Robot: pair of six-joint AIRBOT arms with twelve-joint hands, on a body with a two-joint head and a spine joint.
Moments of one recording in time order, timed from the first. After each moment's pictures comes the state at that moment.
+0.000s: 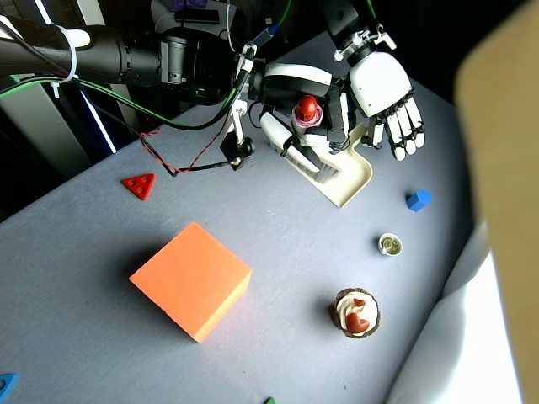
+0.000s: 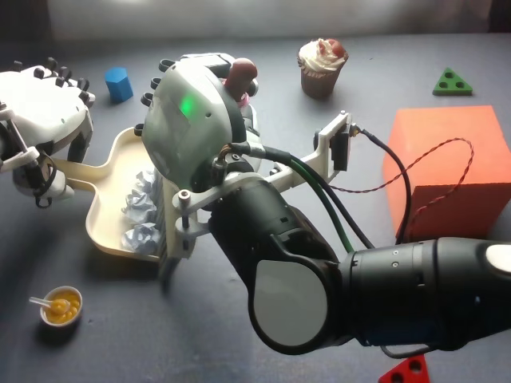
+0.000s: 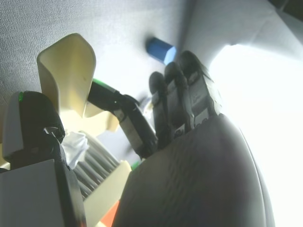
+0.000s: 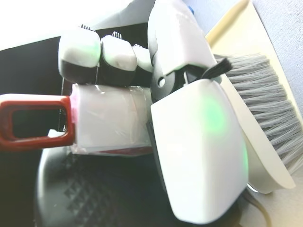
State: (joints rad) left arm 0.56 -1.01 1.19 -0.96 -0.51 2.03; right arm -0.19 -1.41 1.20 -2.28 -1.03 0.09
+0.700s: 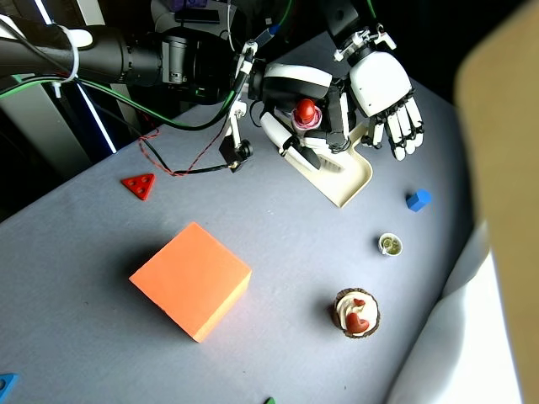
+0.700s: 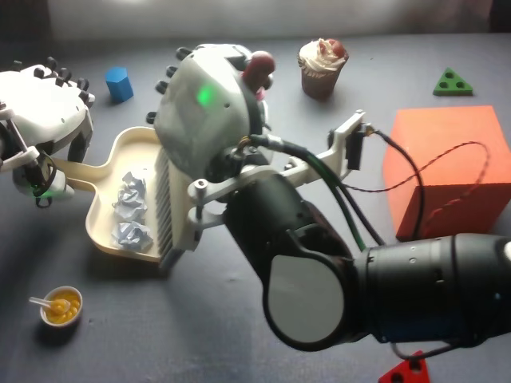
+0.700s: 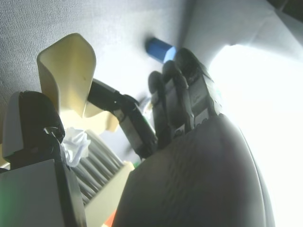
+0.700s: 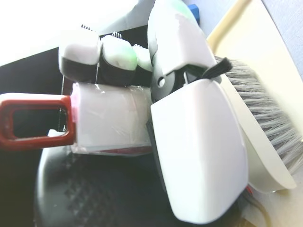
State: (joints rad) left arm 0.56 -1.01 1.19 -0.96 -0.51 2.03; right arm -0.19 -1.37 1.17 -2.28 -1.06 0.13
